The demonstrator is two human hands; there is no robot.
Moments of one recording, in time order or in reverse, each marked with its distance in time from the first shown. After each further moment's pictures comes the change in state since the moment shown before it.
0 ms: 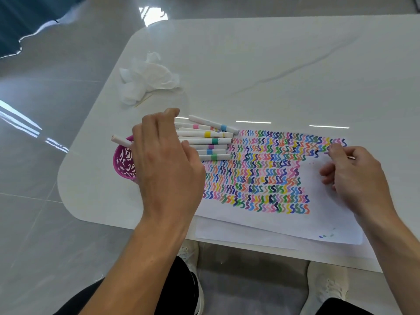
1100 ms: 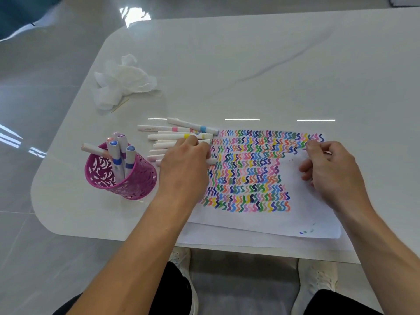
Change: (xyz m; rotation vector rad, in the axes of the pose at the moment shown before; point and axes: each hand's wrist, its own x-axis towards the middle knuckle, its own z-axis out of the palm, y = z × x) left_hand 0.008 0.004 0.067 0.215 -0.481 0.240; right_hand -0.002 -0.001 -0.003 0.009 -0.025 0.005
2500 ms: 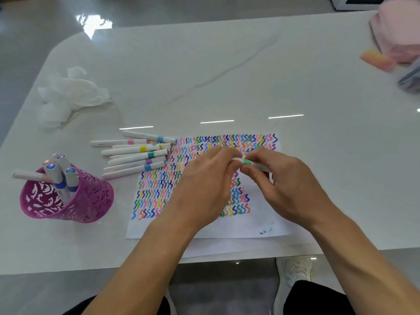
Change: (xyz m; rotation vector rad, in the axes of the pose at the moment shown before) left_hand -0.005 0.087 0.002 -0.494 -0.079 0.323; right_hand -0.028 -0.014 -0.029 -0.364 -0.214 -0.606
